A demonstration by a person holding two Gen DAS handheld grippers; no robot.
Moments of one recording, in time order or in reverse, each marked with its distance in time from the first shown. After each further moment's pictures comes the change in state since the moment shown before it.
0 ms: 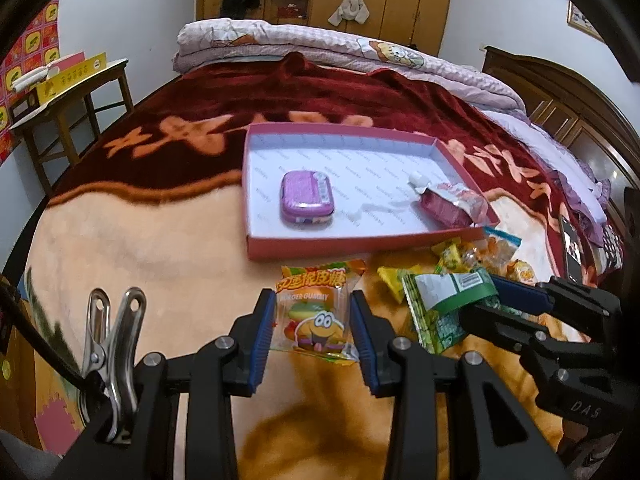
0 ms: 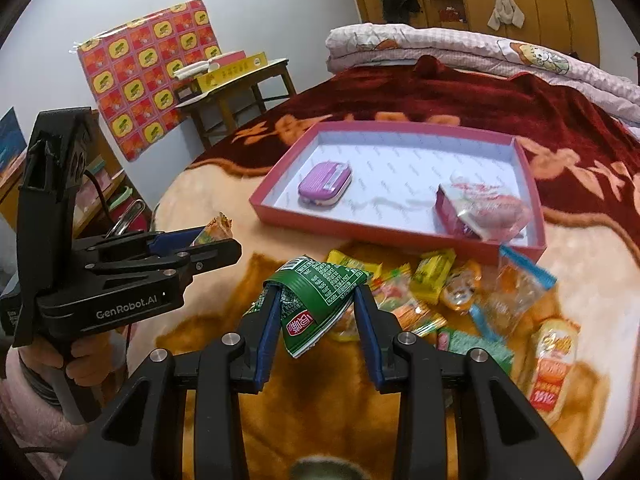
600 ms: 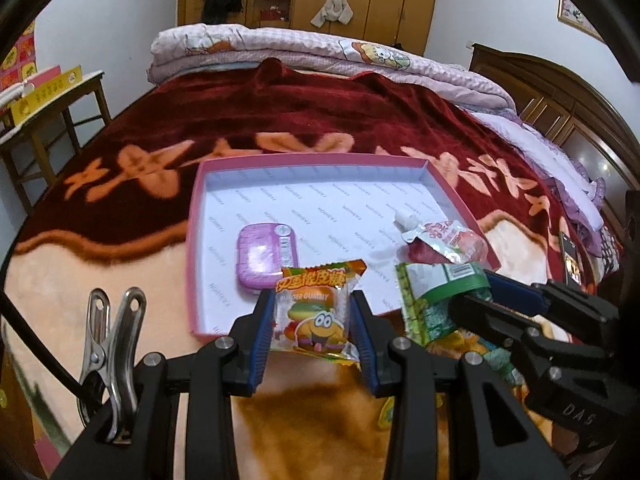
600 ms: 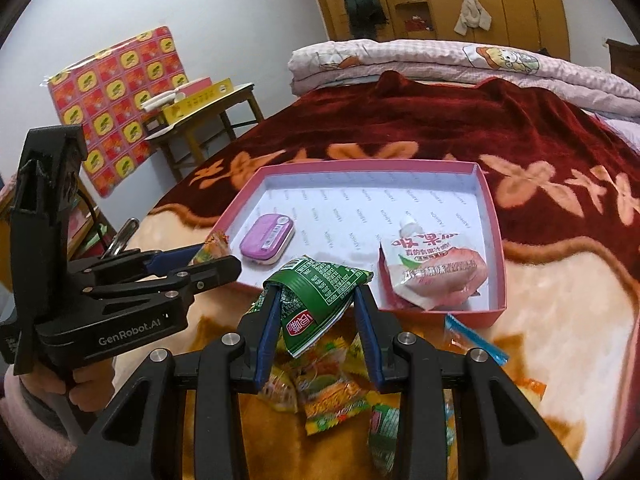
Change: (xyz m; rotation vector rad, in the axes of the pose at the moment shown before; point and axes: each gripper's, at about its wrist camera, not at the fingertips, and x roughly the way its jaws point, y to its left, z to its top) left arm 0.044 -0.020 0.052 0.032 -0.001 -0.049; right arm 0.017 -0.043 0.039 0.088 -0.059 -0.073
